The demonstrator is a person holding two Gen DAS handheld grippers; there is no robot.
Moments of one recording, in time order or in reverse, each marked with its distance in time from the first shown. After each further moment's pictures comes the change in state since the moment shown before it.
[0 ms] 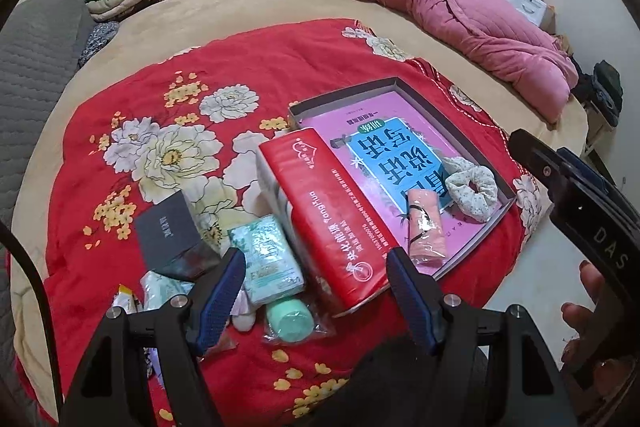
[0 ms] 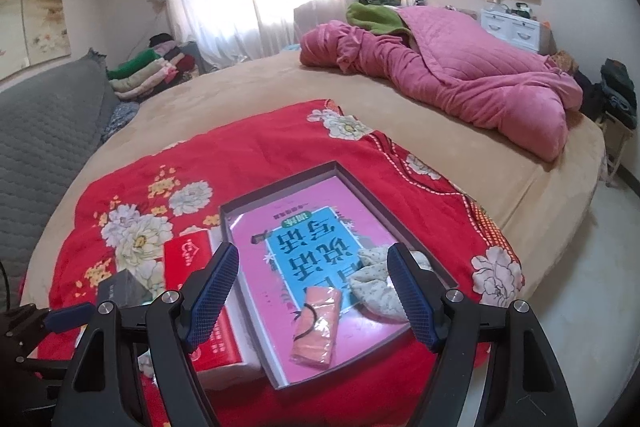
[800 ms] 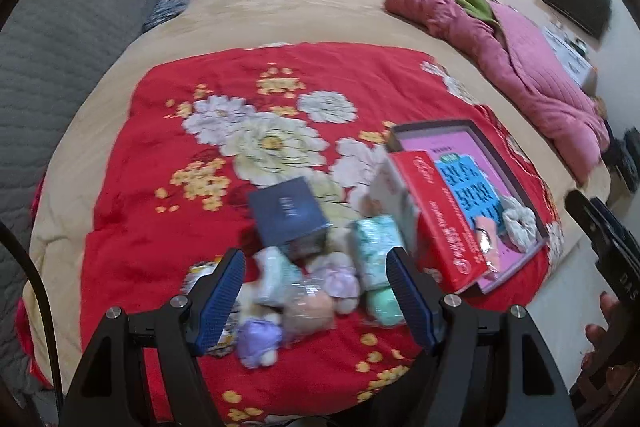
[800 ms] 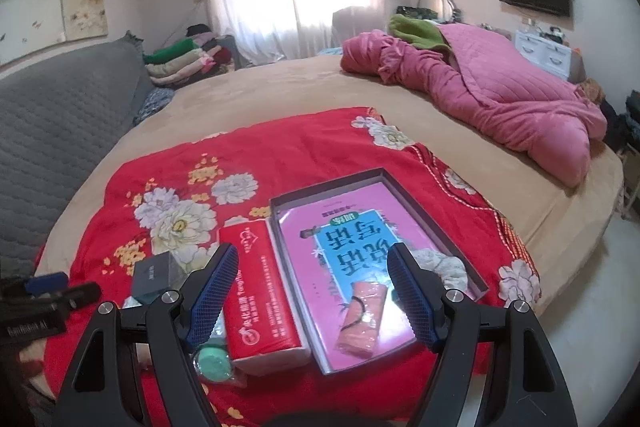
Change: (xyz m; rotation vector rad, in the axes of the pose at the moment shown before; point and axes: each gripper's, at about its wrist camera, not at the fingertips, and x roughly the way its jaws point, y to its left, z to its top) left arm -0.045 0.122 -0.028 -0.220 -0.055 0.080; right arm -0.023 0.053 -0.007 -0.113 -0.009 0.091
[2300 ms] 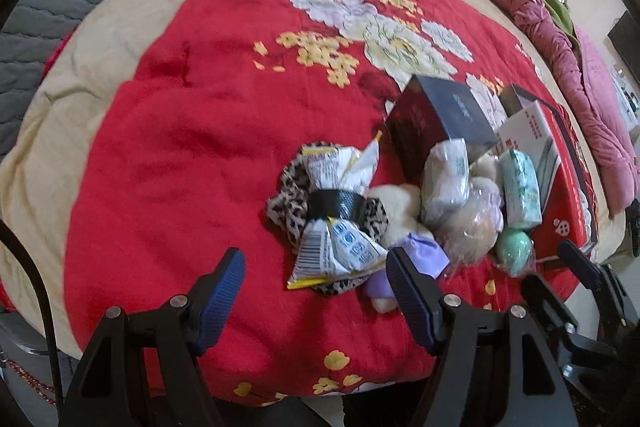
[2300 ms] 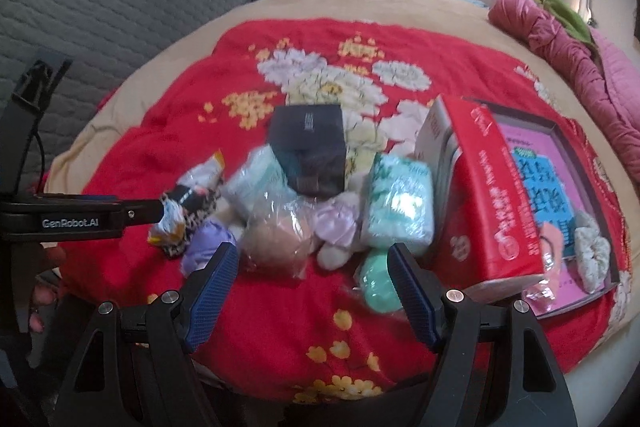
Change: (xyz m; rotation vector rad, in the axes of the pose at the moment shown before) left arm 0.074 0.129 -0.089 -0.257 0.214 0.012; right arm 0.078 0.160 -0.112 -0.337 0.312 0.272
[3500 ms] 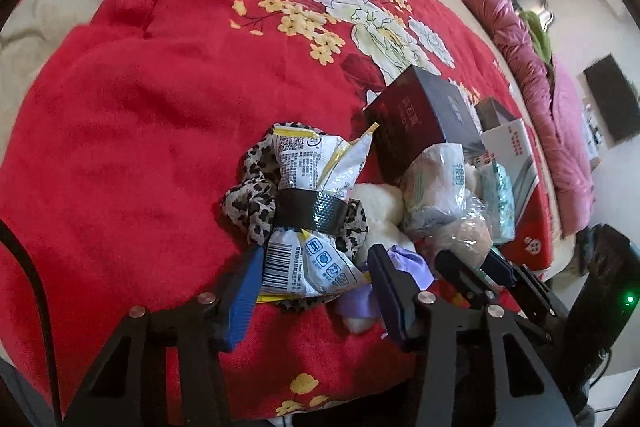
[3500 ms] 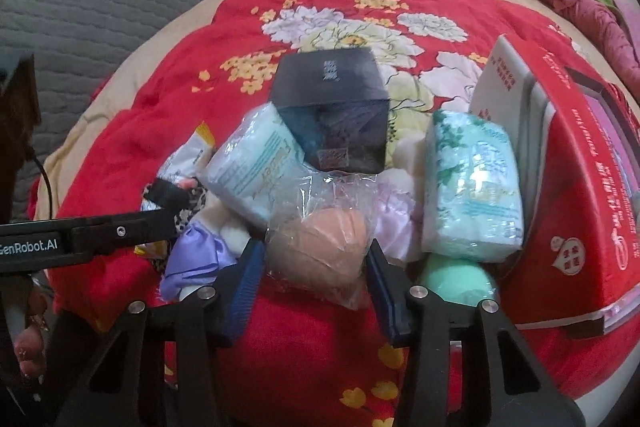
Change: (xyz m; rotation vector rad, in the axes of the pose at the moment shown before) left arm 0.040 0.020 0.006 -0.116 0.048 -0.245; right arm 0.063 -0.002 0.007 0.059 0.070 0.086
